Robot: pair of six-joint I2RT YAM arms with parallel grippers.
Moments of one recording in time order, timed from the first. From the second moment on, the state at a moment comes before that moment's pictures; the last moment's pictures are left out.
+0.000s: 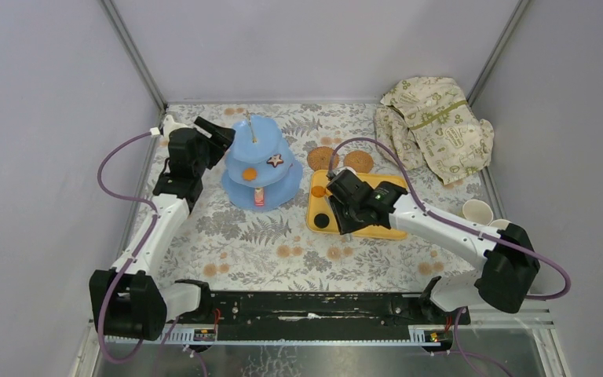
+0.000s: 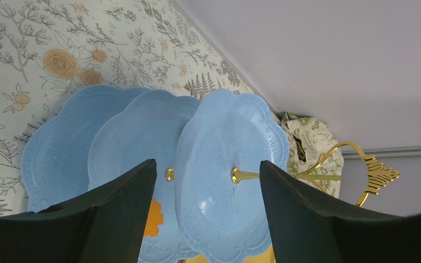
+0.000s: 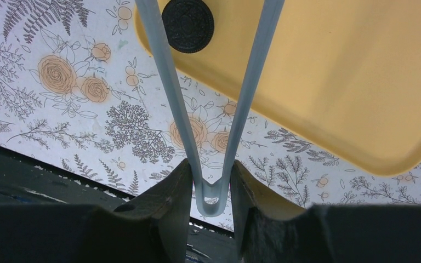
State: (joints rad) left arm -0.08 1.18 0.91 -0.06 -0.04 -0.92; right arm 0.88 1.38 1.07 -0.80 0.16 0.48
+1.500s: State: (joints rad) left arm -0.05 1.22 0.79 0.12 0.03 -1.02; right arm 0.82 1.44 1.11 -0.79 0.11 0.46
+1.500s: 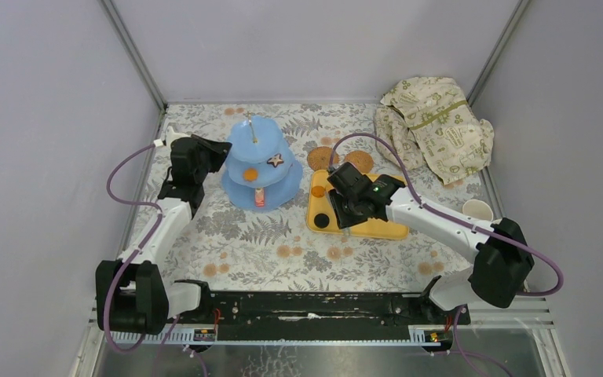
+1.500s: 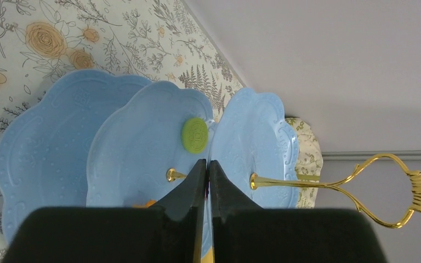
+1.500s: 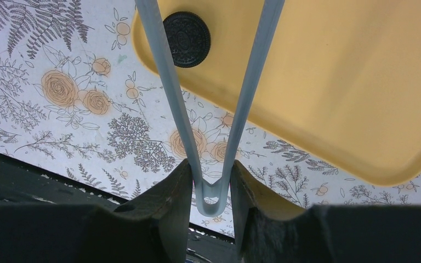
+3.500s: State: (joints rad) left arm -0.06 0.87 0.71 0.04 -0.10 -1.07; right arm 0.66 1.90 1.31 -0.84 0.05 0.36
